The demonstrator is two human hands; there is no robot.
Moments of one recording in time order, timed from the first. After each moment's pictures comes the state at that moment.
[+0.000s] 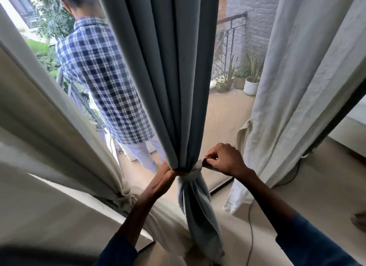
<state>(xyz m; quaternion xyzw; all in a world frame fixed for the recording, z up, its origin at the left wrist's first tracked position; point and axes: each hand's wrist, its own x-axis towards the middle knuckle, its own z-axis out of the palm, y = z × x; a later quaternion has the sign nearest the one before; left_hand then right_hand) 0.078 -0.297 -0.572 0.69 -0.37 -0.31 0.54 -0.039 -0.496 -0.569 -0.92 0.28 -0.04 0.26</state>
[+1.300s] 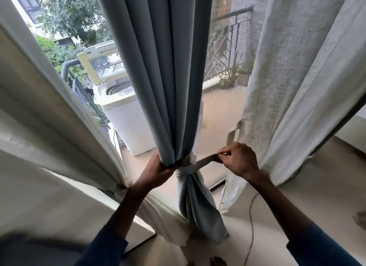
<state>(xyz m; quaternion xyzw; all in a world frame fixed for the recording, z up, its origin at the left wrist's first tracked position) 0.081 -0.281 -0.547 0.74 -0.42 -0.16 0.51 -0.072 -0.494 -0.567 -0.90 0.33 -0.12 0.25</state>
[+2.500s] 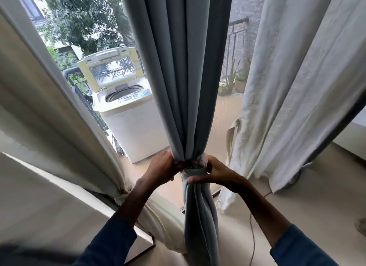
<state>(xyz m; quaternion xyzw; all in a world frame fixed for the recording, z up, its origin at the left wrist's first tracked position) 0.112 -0.306 -0.563 0.85 -0.49 -0.09 0.19 -0.046 -0.458 -0.580 -0.73 0.02 -0.04 0.68</state>
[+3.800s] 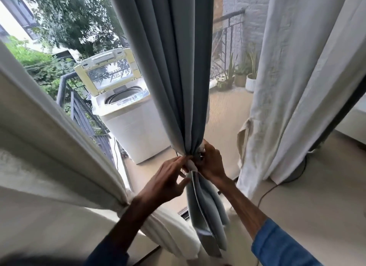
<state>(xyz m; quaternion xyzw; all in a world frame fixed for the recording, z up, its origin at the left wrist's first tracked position) 0.080 -0.291 -0.553 0.74 -0.61 -0.03 0.29 0.000 -0.447 -0.597 -0.80 0.29 -0.29 0.43</state>
